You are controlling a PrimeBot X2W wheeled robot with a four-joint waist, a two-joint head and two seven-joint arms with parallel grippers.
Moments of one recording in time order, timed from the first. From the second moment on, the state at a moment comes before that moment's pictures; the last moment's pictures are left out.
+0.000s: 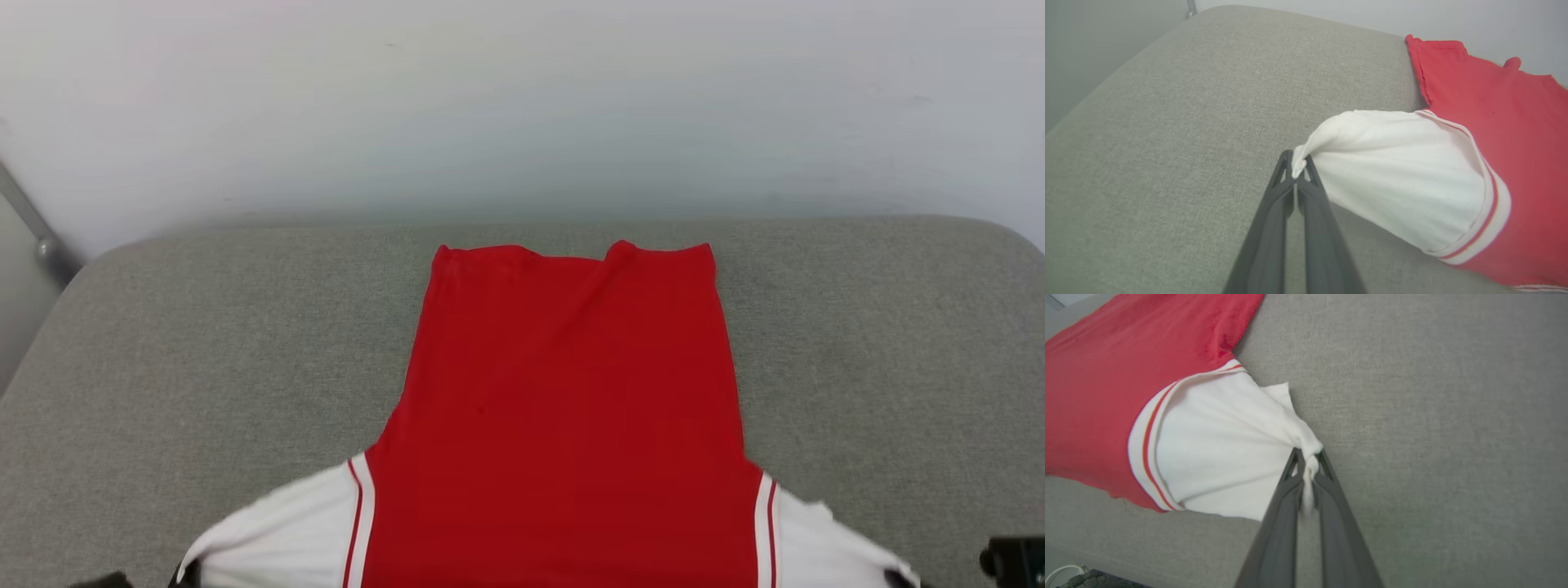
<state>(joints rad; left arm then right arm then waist) 0.25 0.39 -0.09 0.03 -0.59 0.24 0.02 0.14 -0.41 0.08 0.22 0.55 0.13 0.20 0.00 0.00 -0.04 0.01</state>
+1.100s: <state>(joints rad) -0.01 0.27 -0.30 -0.15 -0.49 0.20 -0.05 -0.67 -0.36 -0.10 0.51 0.46 0.13 0.47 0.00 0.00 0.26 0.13</state>
